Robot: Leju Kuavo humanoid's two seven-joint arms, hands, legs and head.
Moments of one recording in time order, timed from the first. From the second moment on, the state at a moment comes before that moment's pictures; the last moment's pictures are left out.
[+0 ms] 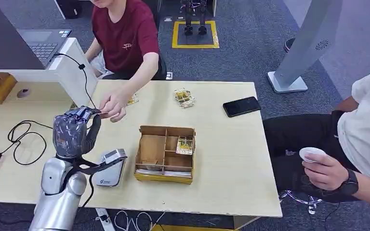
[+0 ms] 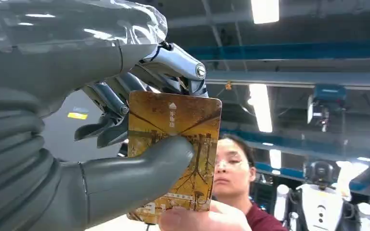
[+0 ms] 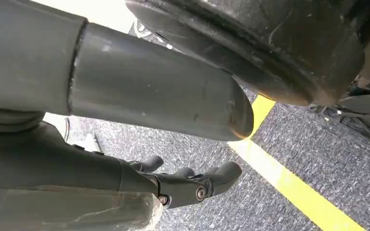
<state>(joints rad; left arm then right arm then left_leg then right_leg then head) -0.29 0.00 0.15 -1.35 -1.24 0.67 -0.54 -0.03 0.06 0.10 -0.17 0.46 -0.05 0.19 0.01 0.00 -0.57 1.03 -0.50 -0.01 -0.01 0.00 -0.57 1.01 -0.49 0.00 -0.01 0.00</state>
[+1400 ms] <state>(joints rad) -0.15 0.12 -0.38 -1.48 -0.61 0.25 -0.35 -0.02 0.06 0.04 -0.17 0.42 -0.07 0.19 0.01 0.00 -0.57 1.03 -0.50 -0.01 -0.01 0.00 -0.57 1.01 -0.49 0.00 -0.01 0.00</state>
